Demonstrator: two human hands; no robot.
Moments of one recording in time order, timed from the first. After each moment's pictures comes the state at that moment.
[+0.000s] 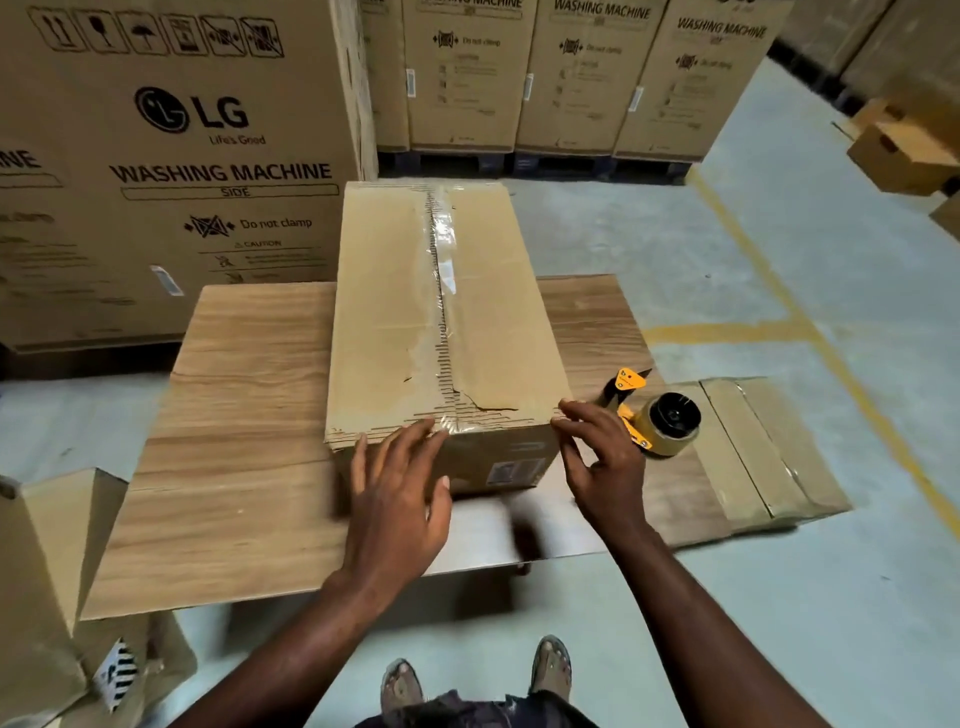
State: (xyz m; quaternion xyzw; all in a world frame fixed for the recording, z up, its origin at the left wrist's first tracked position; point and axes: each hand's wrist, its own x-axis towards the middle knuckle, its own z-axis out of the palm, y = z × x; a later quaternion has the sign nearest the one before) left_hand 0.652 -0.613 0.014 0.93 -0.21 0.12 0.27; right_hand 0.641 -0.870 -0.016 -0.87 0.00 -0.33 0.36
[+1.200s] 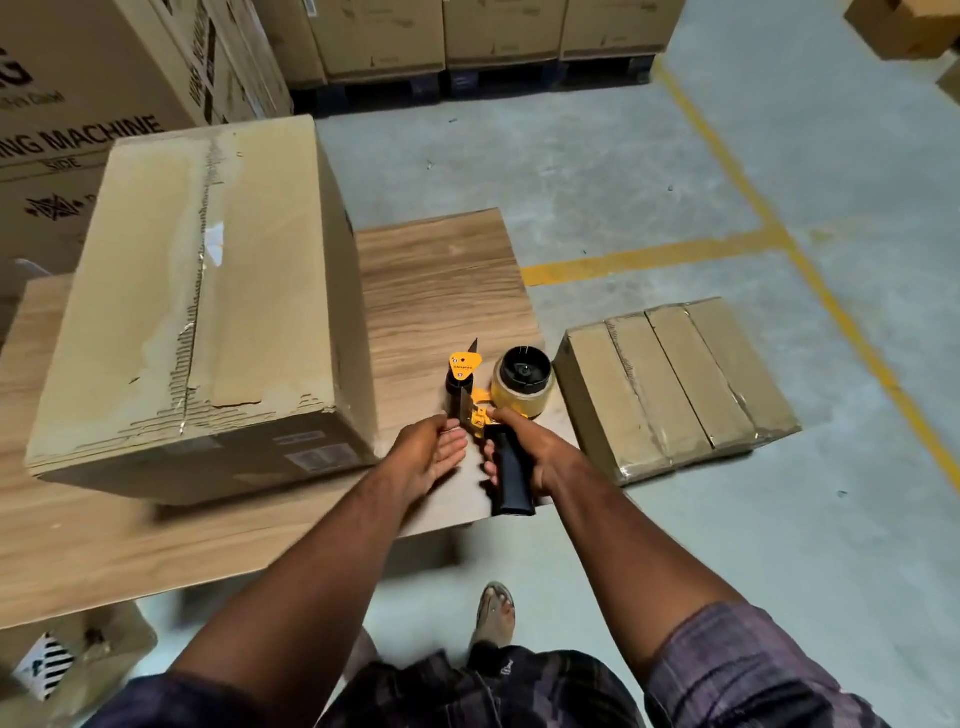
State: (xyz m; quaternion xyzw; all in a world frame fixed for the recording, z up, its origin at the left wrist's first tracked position) left_hand 0.685 -0.915 -0.084 0.56 0.31 -0.39 0.66; right_hand 0.636 -1.068 -0.084 -0.42 0.44 0.31 0.73
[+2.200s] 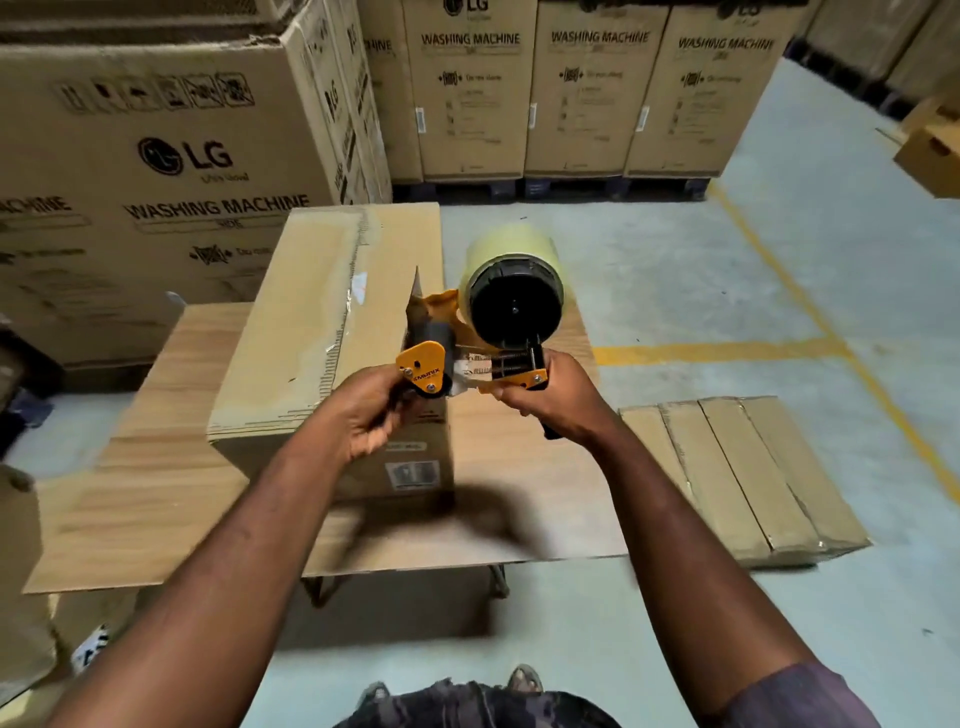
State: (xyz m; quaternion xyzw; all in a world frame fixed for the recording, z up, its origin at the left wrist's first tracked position) left_hand 0.706 -0.780 0.096 0.59 0.16 -0.26 0.75; right_hand 0.661 -1.008 0.089 -0.81 -0.03 0.03 0.59
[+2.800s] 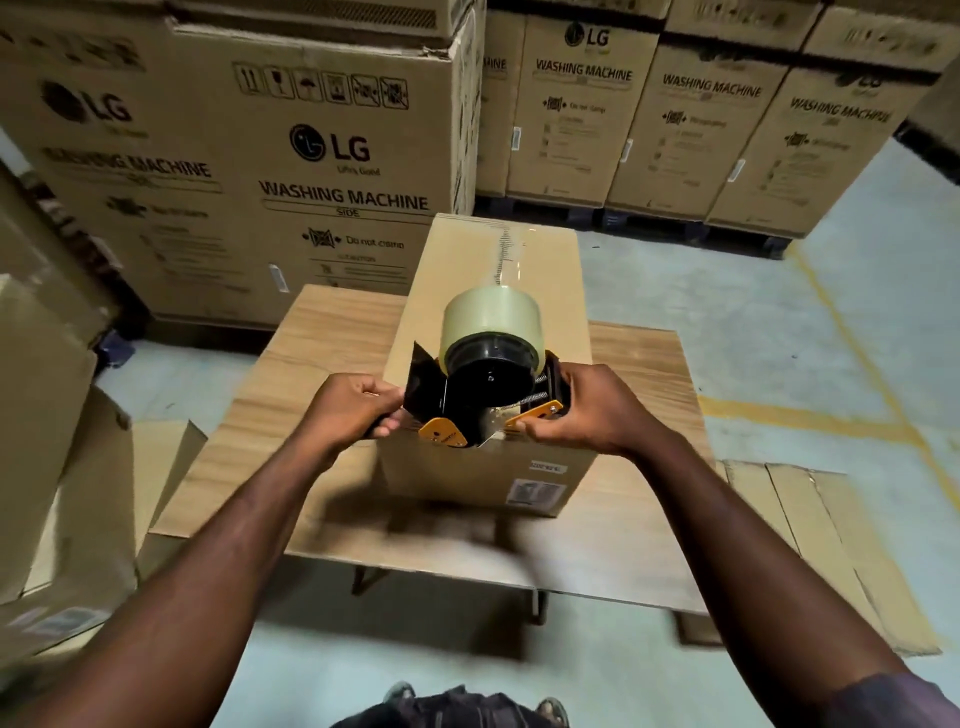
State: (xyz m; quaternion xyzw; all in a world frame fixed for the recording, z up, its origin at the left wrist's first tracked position) left_hand 0.714 -0.561 0.082 0.78 0.12 -0.11 0.60; right_hand 0.712 -0.861 0.112 -0.93 -0.13 0.06 0.33
